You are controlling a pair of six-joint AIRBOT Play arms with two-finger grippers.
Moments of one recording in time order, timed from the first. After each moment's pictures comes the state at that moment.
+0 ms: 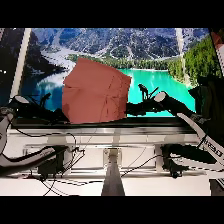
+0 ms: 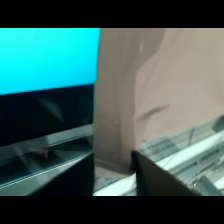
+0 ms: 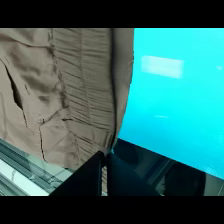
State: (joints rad) left arm 0.41 -1.35 0.56 1.09 -1.31 -1.07; right arm 0.35 -1.35 0.61 -0.62 0.82 1.32
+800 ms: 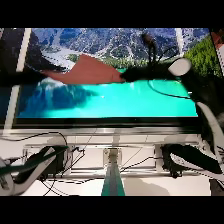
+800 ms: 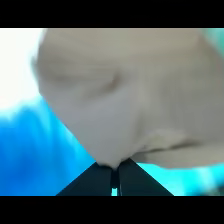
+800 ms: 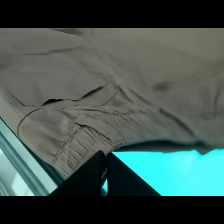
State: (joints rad) left arm 0.41 -0.95 1.06 0.78 -1.21 -0.90; right arm 0.35 -1.17 1.18 -0.78 0.92 1.18
